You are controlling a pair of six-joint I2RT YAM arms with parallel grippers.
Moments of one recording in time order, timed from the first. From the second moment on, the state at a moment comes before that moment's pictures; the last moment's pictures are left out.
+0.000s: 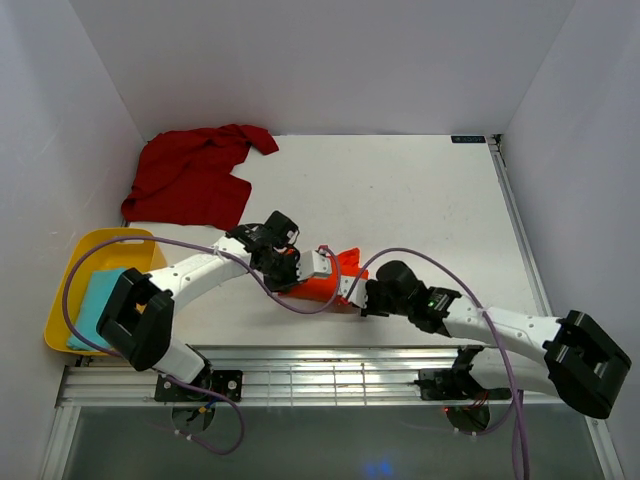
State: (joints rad) left arm -0.67 1.50 1.00 -0.72 0.31 0.76; right arm 0.95 1.14 0.43 0.00 -0.04 -0.64
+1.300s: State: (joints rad) left arm -0.32 2.04 1.44 -1.18 0.70 0.83; right arm 0.45 1.57 0.84 -0.24 -0.85 -0.39
